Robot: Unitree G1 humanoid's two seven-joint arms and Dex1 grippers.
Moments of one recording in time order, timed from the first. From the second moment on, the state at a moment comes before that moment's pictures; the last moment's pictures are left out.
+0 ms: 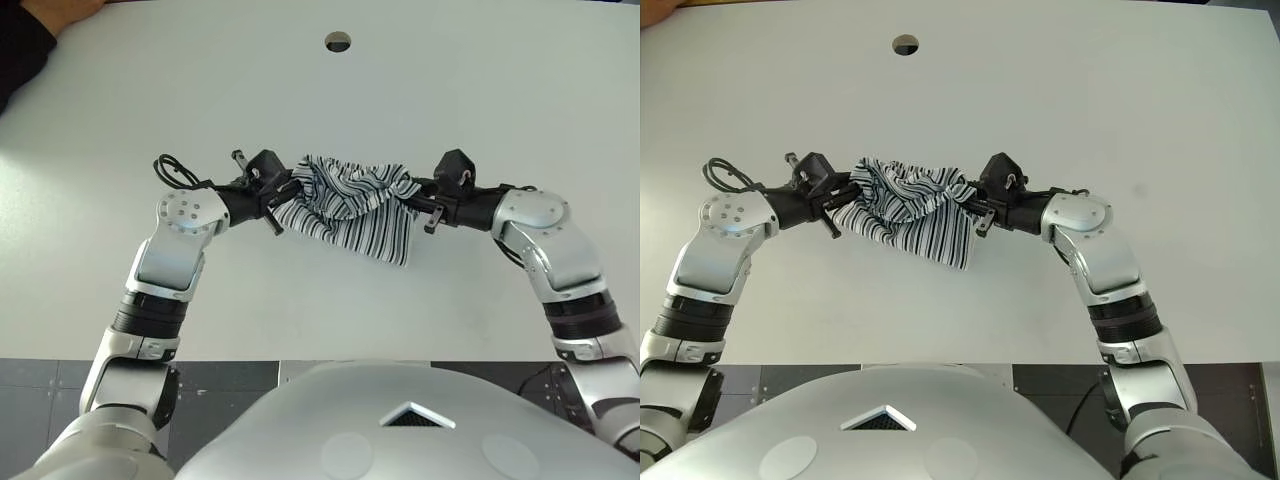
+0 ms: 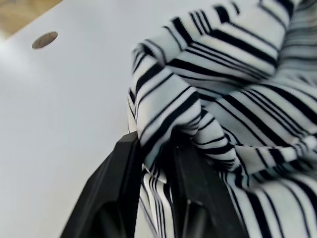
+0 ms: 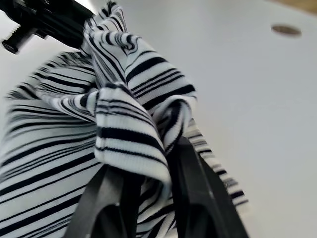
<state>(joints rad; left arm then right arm) -0.14 0.53 -0.21 -0.01 -0.12 0.35 -0.70 -0.17 -0.47 0.28 -0.04 0.26 0.44 0.76</state>
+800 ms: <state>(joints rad) -0.26 0.35 0.07 0.09 -0.27 0.25 -0.53 -0.22 -0.37 0.11 0.08 0.14 0.27 0.52</state>
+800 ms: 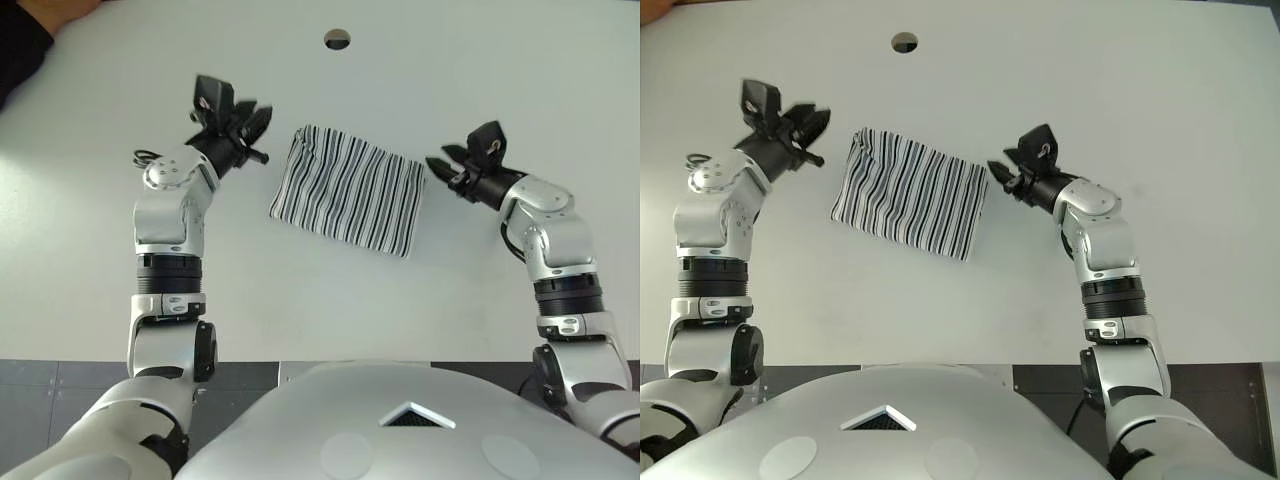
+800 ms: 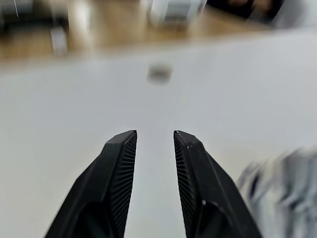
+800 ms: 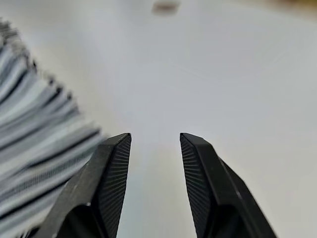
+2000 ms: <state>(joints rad) -0.29 0.30 -0.07 0.43 0.01 -0.04 -0.43 -0.10 -0.42 0.44 0.10 -0.46 -0.06 0.35</state>
